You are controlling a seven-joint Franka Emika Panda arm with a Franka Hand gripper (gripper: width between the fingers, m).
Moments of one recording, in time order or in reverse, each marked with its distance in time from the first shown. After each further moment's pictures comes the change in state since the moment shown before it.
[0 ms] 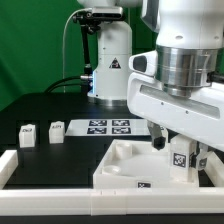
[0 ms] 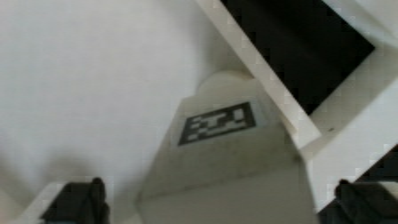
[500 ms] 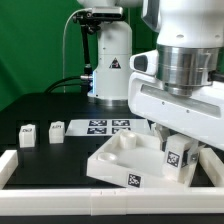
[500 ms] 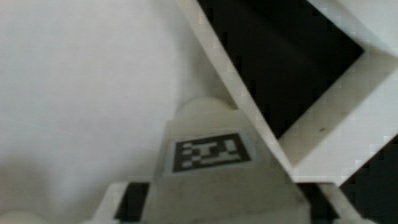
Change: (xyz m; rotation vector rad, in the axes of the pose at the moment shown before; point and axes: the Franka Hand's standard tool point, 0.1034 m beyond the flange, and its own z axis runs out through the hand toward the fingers) arm 0.000 0.000 0.000 0.000 0.001 0.000
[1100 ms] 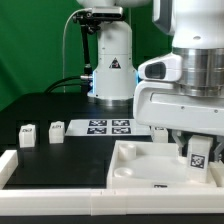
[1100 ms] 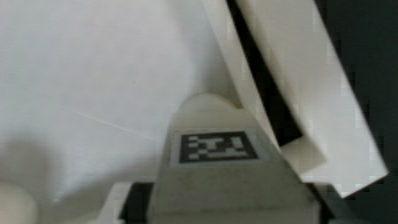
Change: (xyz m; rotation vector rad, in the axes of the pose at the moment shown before) arm -0.019 -0.020 -0.001 0.059 -0.028 -0.336
